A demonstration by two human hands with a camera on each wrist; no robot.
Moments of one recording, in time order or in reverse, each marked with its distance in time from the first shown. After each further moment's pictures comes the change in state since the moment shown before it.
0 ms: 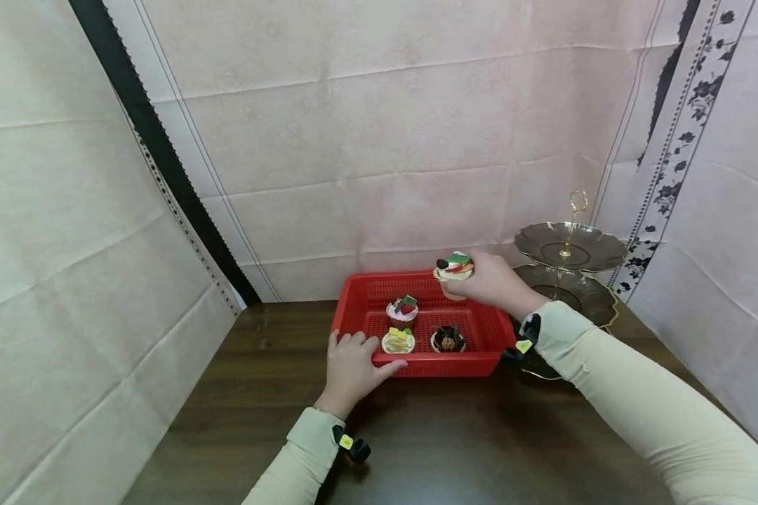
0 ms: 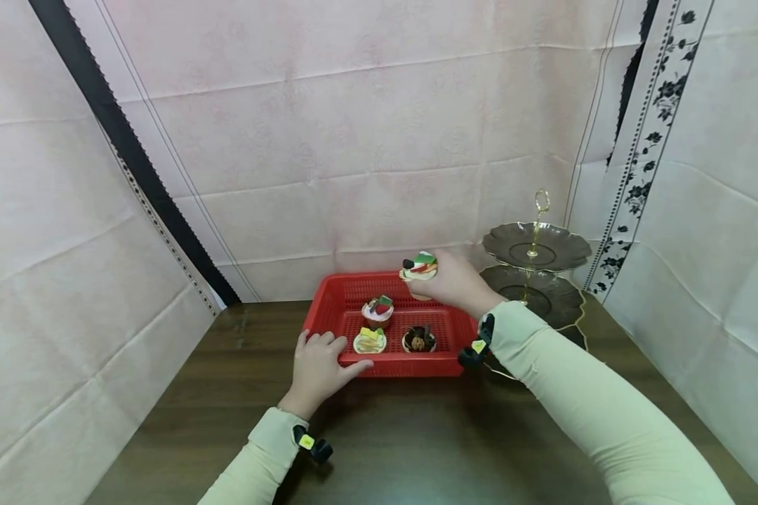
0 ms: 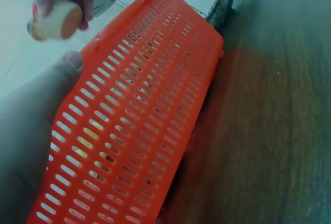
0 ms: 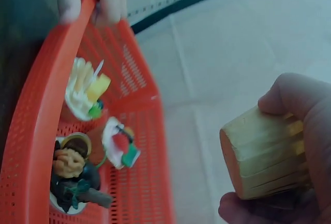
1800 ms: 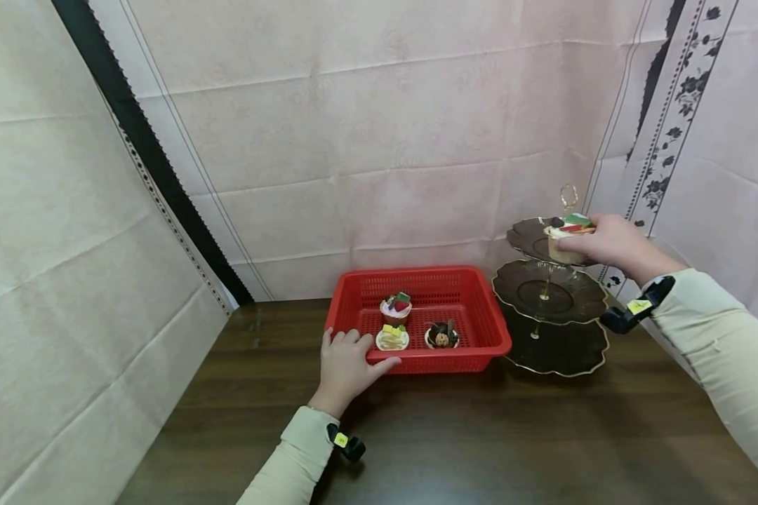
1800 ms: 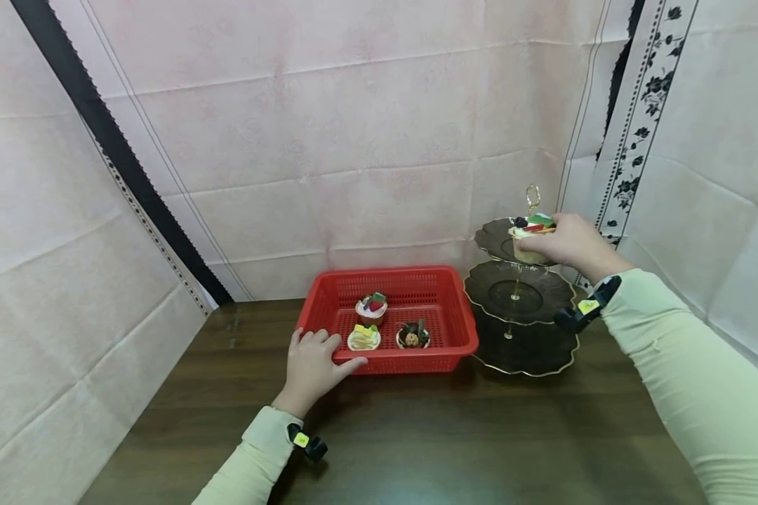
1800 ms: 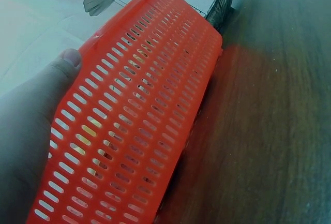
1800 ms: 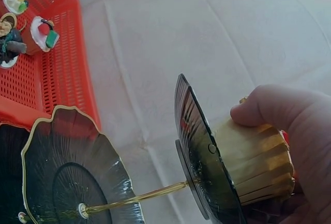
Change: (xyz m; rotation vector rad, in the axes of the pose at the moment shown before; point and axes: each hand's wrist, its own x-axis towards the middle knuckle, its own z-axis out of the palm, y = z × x) left_hand 0.000 -0.001 0.002 -0.007 0.026 0.024; right_hand -0.047 0.086 -0.151 -0.150 0.067 0.207
